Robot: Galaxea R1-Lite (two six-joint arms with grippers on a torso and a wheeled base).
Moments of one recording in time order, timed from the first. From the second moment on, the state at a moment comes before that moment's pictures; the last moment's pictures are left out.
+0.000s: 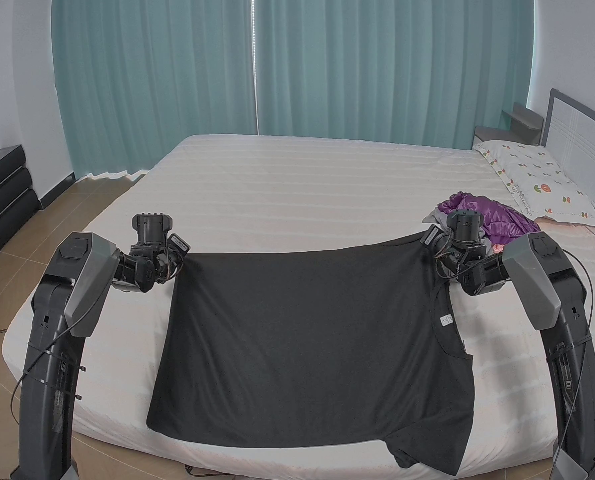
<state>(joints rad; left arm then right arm) -0.04 2.71 -1.89 -0.35 0.10 -0.90 0.11 2.74 -1.84 -0.62 -0.14 0.61</state>
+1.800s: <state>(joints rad) -0.05 2.76 -1.91 -0.39 0.12 -0.88 0.13 2.85 -1.90 -0.65 -0.22 0.62</state>
